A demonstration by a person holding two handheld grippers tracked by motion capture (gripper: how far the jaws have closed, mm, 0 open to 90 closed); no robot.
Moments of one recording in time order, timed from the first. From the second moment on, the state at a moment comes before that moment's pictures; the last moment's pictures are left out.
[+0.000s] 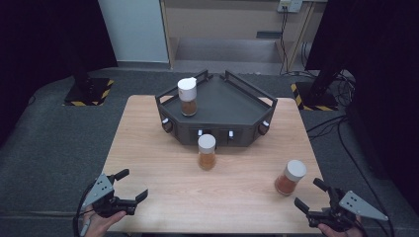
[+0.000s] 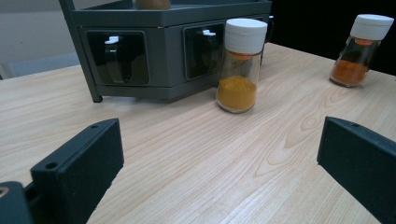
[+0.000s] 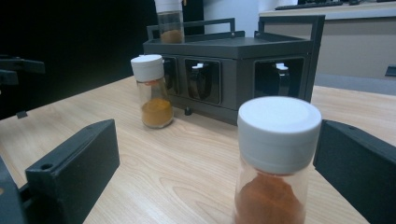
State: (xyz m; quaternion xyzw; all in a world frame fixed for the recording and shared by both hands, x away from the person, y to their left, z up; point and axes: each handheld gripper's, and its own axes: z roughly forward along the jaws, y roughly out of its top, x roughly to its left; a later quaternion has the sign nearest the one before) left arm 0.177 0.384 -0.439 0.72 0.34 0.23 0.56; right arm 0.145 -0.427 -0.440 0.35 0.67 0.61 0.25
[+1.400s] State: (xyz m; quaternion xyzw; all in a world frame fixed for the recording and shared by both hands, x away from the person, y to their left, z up) left arm 0.179 0.387 -0.439 0.72 0.34 0.23 0.57; right arm 0.241 -0.394 -0.354 0.25 0.73 0.61 0.16
